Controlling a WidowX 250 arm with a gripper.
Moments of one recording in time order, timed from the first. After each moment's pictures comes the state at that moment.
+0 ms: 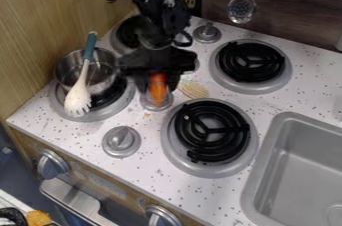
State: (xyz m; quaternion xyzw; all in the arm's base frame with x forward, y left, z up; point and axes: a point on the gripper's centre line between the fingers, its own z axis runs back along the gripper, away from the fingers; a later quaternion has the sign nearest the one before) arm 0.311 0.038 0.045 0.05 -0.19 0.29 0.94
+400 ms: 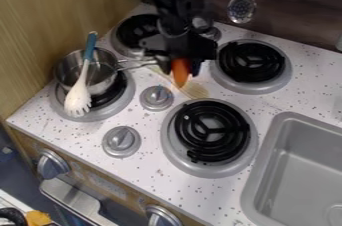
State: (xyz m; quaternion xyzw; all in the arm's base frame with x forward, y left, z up) arm 0.355 0.023 0.049 0.02 -0.24 0.16 0.96
